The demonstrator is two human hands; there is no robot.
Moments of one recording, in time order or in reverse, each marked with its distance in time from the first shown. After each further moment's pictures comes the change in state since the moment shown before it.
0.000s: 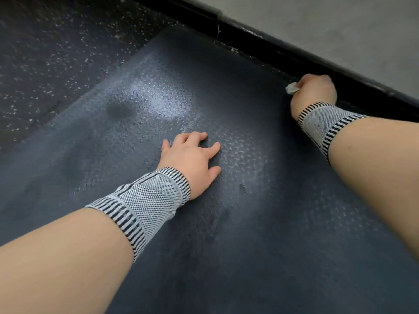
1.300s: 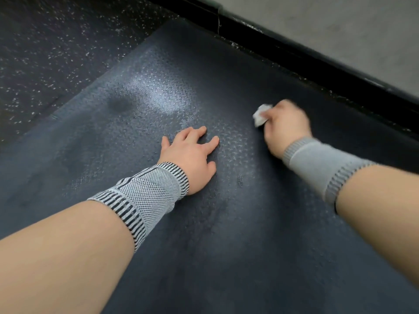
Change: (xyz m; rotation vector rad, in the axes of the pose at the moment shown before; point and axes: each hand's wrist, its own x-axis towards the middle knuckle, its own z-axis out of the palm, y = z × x) left_hand -0.004 0.001 0.004 -0.017 -0.044 -0.020; right_hand -0.082 -0.001 0.012 0.070 -0.097 -0.420
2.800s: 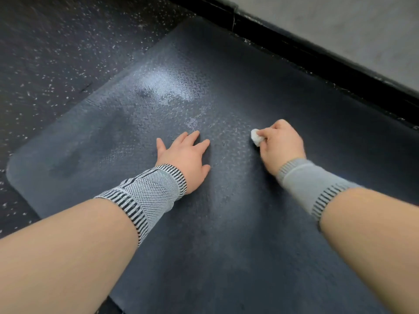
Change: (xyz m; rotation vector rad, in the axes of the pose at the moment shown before) left_hand -0.059 -0.032 0.016 0.012 -0.020 -0.066; right_hand -0.076 -0.048 0.002 -0.017 -0.010 -0.009
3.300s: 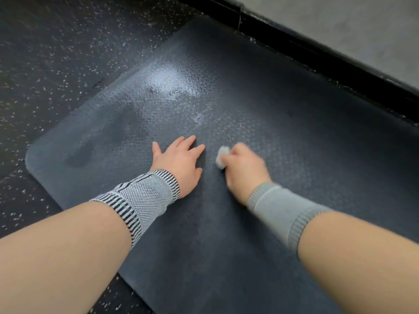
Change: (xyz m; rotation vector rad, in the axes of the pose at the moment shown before) left_hand -0.029 -0.016 0.010 0.006 0.017 -0.010; right_hand -0.057 -0.064 0.012 0.119 -0.132 -0.250
